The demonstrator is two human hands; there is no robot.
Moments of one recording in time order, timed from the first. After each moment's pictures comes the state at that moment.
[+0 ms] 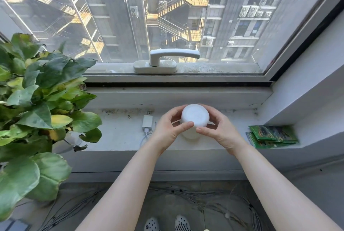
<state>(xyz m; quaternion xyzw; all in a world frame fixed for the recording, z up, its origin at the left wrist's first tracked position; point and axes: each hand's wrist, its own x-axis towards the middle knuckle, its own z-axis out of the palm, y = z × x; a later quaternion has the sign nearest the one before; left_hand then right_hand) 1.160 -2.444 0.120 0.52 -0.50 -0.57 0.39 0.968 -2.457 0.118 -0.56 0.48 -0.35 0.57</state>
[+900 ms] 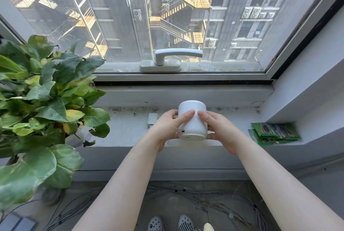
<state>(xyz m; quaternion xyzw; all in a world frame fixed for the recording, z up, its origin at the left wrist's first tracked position) 1.168 -2.432 0.158 0.59 -0.39 -0.64 0.29 0.991 -2.438 0.157 -0.51 0.52 -0.25 0.64</state>
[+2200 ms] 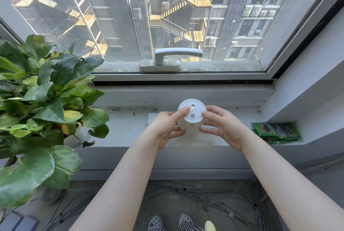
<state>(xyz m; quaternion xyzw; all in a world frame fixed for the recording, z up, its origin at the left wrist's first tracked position) 1.168 -2.440 0.158 0.59 -0.30 -0.68 0.31 0.976 -2.451 0.150 -0.45 0.50 -0.30 0.68</state>
